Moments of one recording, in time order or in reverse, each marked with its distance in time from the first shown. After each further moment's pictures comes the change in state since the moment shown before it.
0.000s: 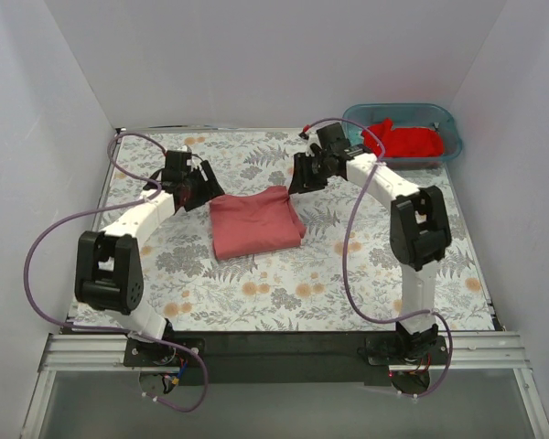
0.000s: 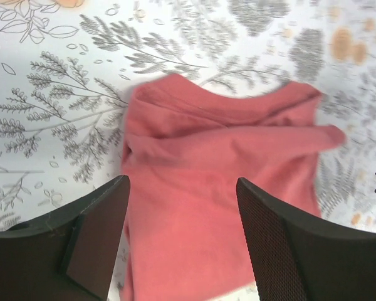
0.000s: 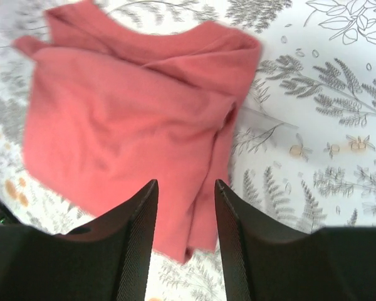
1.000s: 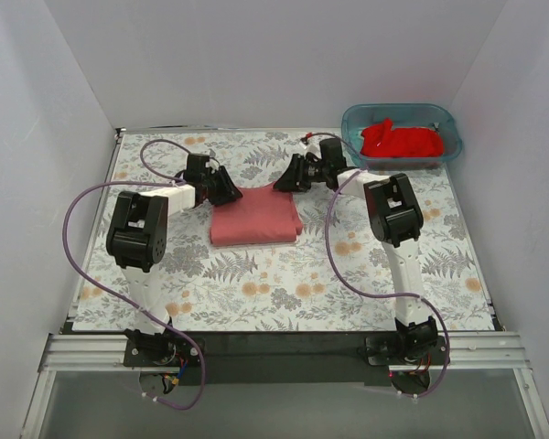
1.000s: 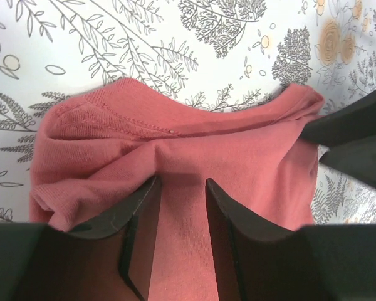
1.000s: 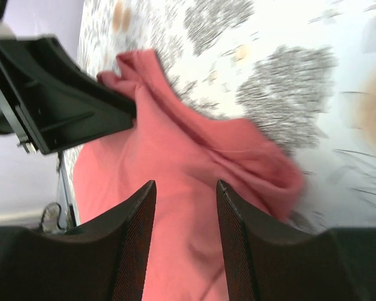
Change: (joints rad) left arm -0.023 0.357 0.084 0.312 0.198 -0.031; right arm -0.058 0.334 -0.027 0.719 -0.422 0.331
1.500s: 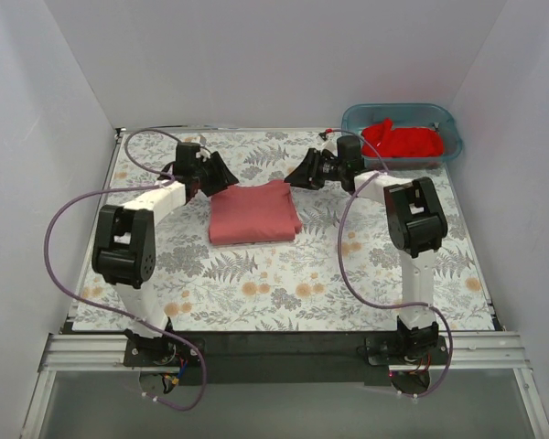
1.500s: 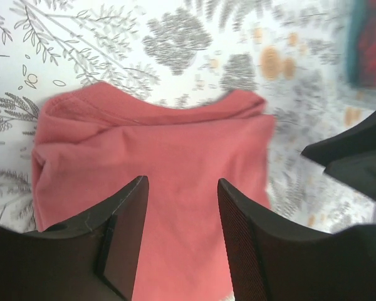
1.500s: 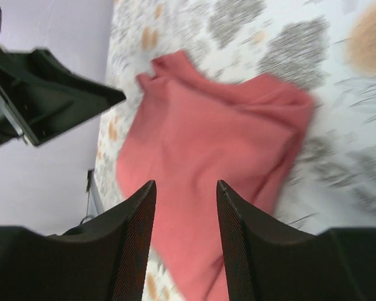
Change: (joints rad) left arm 0.008 -0.116 0.010 -0.049 -0.008 -0.005; right arm -0.075 -0.178 -0.193 0.070 0.059 0.151
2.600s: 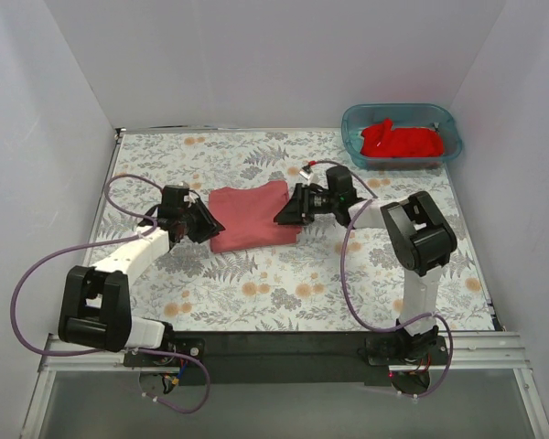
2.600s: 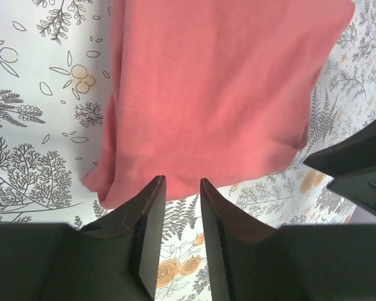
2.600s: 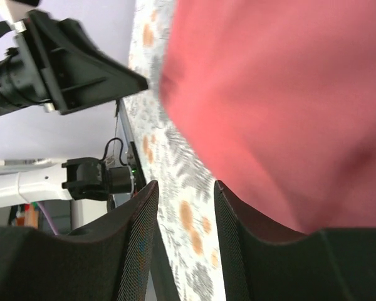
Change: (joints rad) left arm -0.008 -0.499 -0.463 -0.194 -0.053 -0.167; right arm 0.113 -0.242 -0.471 0.224 -0.146 0.060
